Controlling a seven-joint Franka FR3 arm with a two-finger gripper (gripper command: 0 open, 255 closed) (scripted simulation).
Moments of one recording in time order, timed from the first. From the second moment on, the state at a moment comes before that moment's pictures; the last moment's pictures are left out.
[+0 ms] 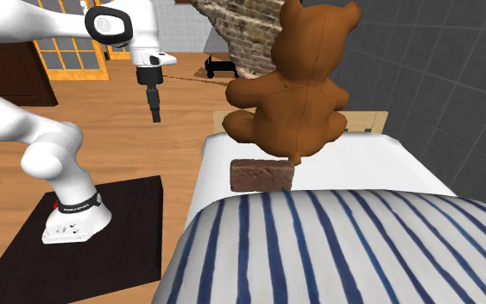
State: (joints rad) arm 0.02 -0.74 0.04 -2.40 -0.09 1.63 -0.04
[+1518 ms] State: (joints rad) arm -0.13 -0.06 -0.26 -1.82 -0.04 1.75 -0.28
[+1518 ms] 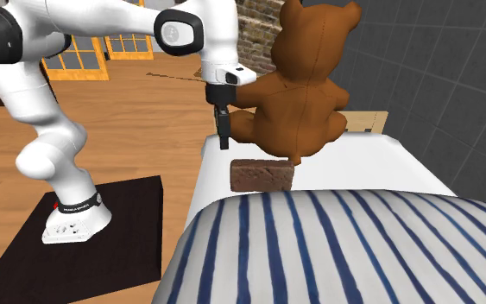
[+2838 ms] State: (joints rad) arm -0.24 0.30 -0.32 -1.50 0.11 1.77 -0.39
